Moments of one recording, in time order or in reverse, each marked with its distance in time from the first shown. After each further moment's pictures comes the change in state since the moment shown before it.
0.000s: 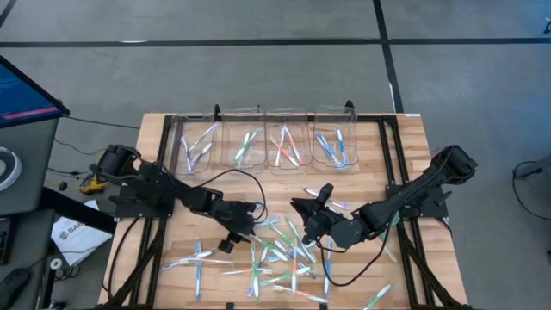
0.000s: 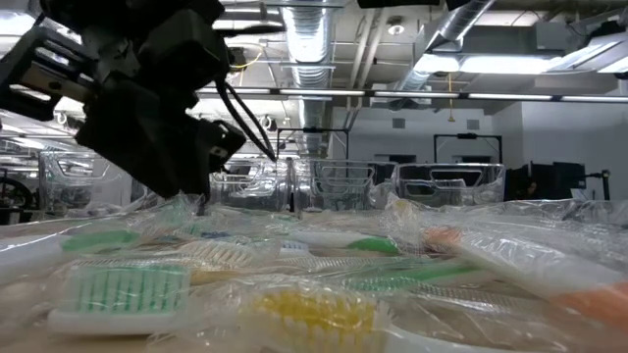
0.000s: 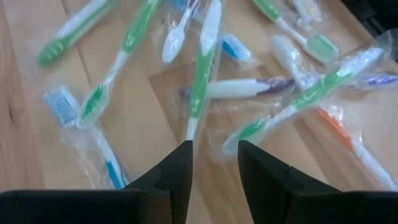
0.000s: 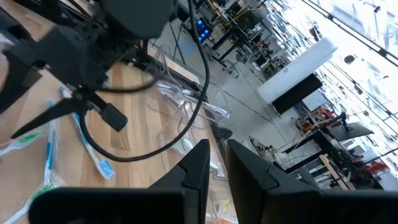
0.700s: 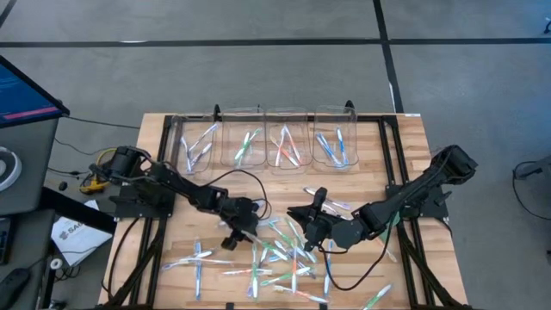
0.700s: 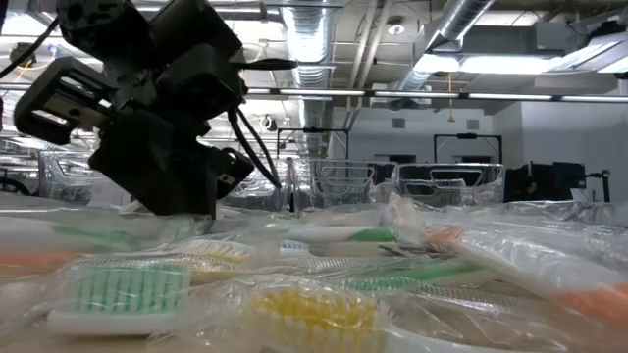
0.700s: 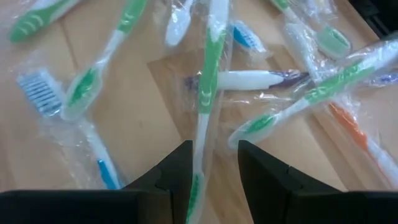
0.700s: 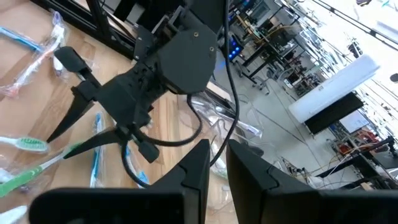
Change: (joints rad) left arm 0.065 0.091 0.001 0.069 0.110 -0.003; right arm 0.000 0.000 0.000 0.008 -0.156 0.000
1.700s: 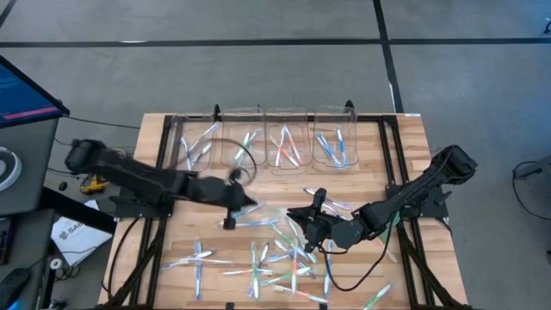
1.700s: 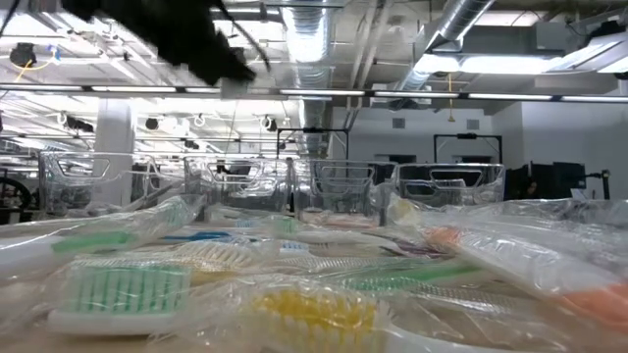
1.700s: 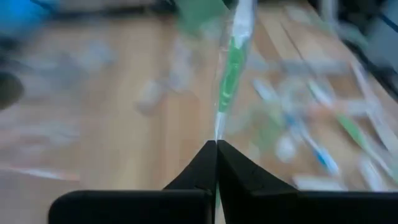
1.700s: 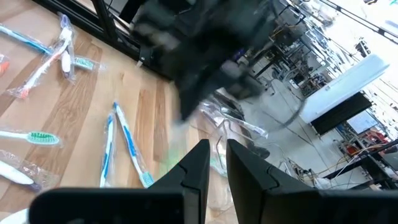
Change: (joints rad) left arm 0.003 -0.495 0.006 -0.149 -0.519 -0.080; right arm 0.001 0.000 0.000 -0.008 -0.019 0.018
